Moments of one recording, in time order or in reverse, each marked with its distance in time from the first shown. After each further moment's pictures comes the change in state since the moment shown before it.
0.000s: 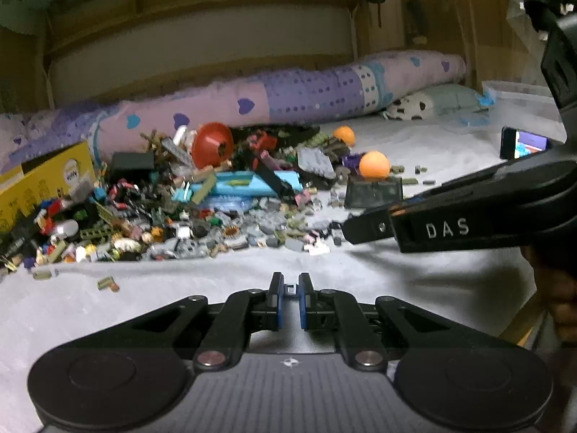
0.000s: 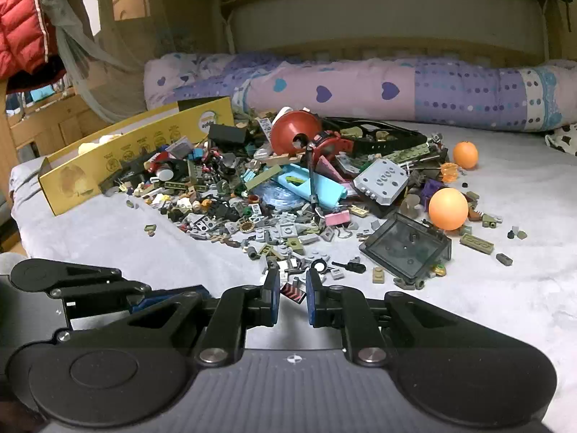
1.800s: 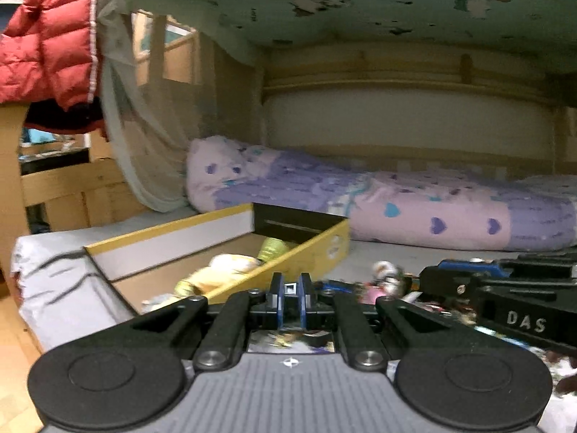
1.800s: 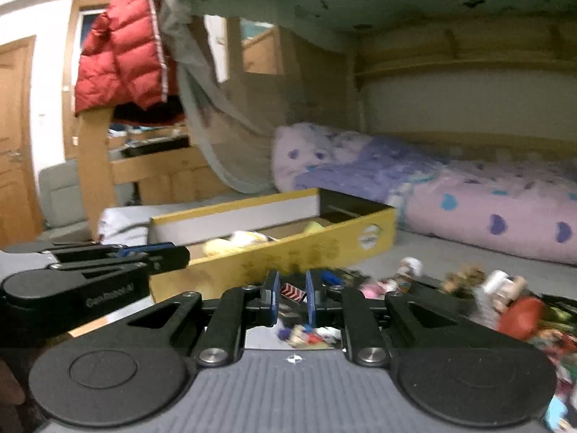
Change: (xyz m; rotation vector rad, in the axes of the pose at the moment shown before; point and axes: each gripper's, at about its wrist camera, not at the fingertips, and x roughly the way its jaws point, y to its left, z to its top) left arm -0.147 0.226 0.064 -0.302 -0.194 0.619; right arm 0.055 0.181 0.125 -0.199 -0.252 0.343
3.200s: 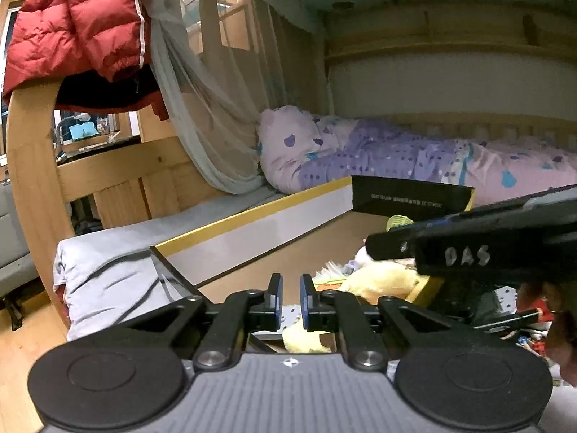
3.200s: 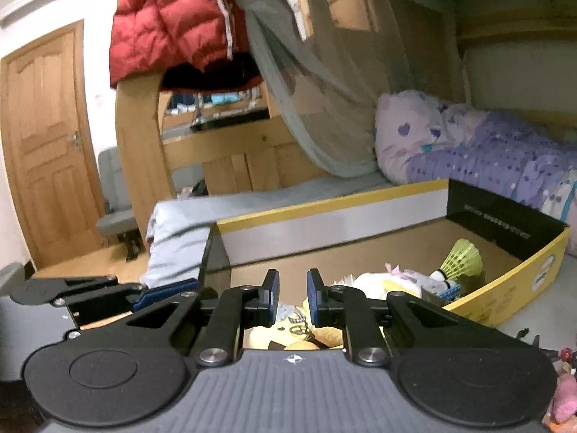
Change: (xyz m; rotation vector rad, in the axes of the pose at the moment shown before) left arm 0.137 0.151 -0.005 0.047 0.094 0.180; right arm 0.235 0.097 0.057 -0.038 0.125 0.280
